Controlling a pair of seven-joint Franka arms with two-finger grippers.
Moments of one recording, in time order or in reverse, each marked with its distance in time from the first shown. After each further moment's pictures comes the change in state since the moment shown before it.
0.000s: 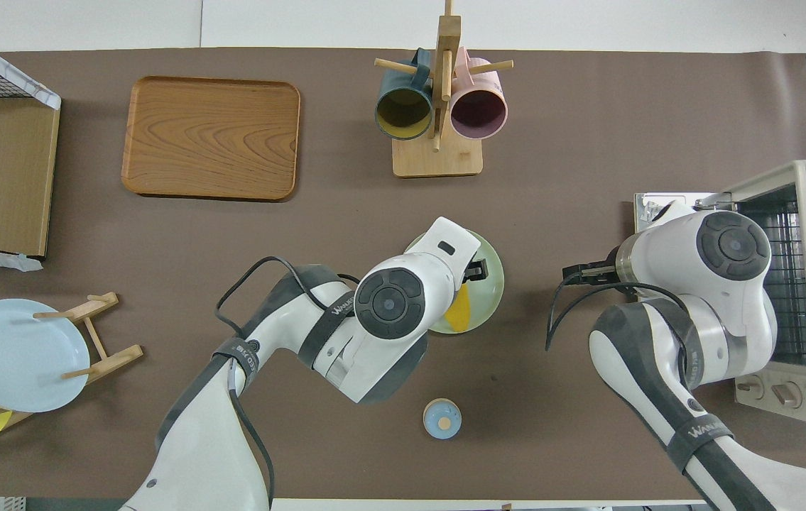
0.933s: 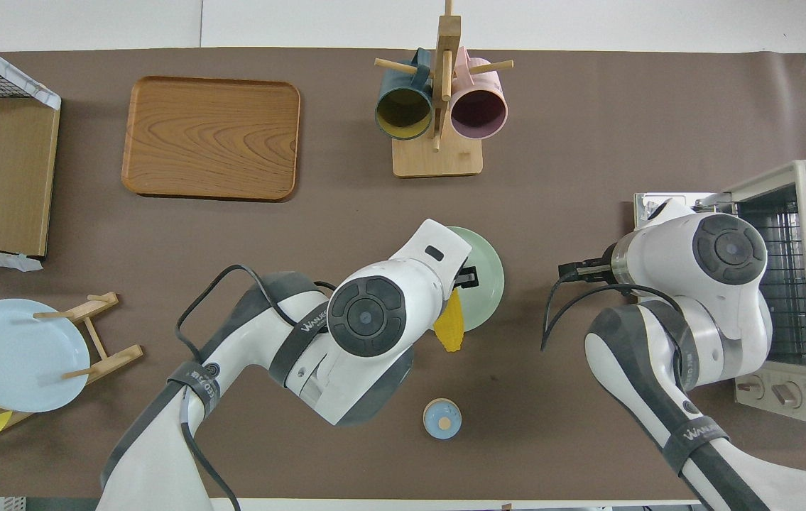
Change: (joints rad) left arm 0.020 -0.104 -0.018 -0.045 0.000 -0.063 0.002; right arm 0.007 0.000 0.000 -0.002 0.000 0.027 0.000
